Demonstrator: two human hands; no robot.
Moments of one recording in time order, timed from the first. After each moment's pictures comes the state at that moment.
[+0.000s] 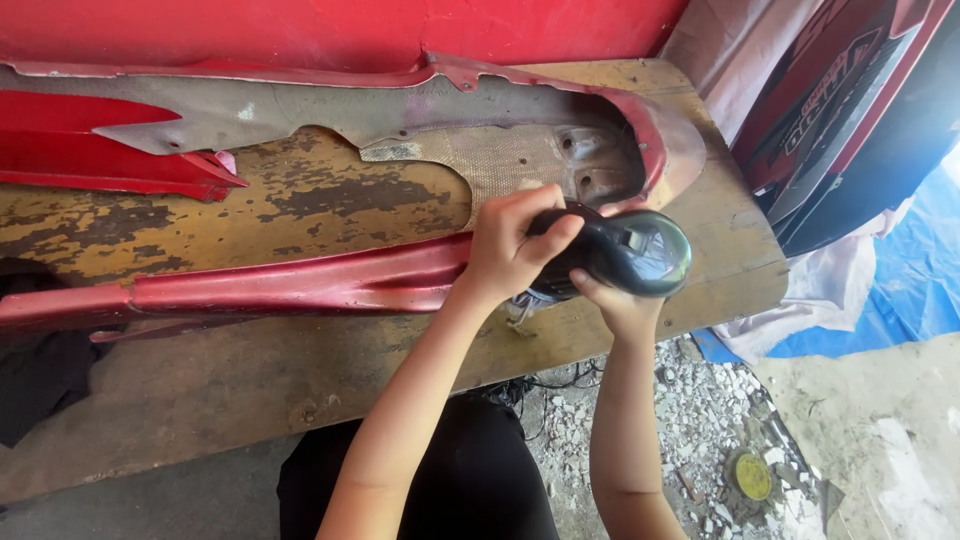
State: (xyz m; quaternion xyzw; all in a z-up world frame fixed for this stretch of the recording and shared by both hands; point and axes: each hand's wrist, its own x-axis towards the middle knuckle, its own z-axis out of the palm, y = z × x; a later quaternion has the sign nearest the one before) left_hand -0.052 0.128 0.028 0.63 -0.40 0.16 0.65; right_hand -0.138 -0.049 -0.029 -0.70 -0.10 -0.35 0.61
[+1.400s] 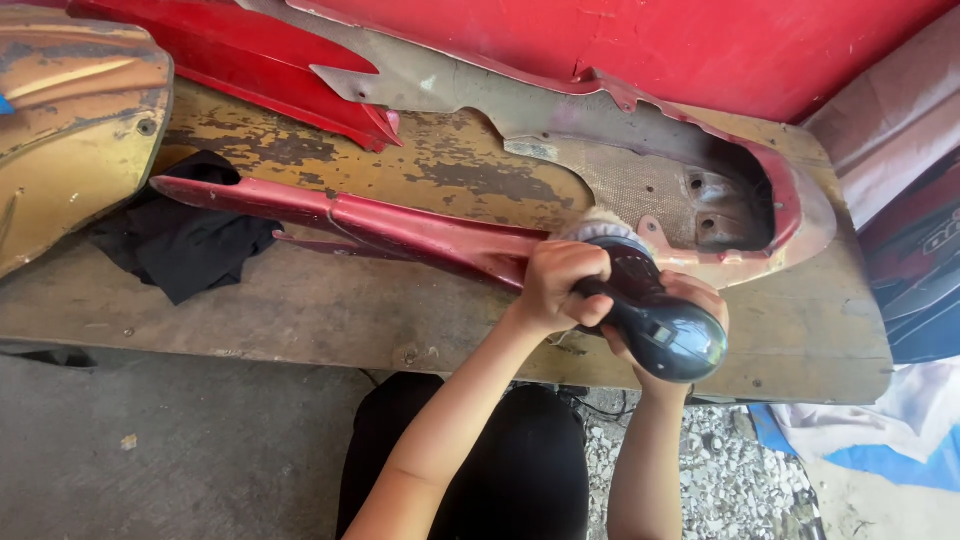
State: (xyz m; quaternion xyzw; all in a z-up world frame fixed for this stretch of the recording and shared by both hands) left_hand -0.080 0.218 -0.019 0.58 -0.38 0.33 0.65; right_hand -0.153 0.058 -0.024 -0.77 -0.18 -0.46 0.41
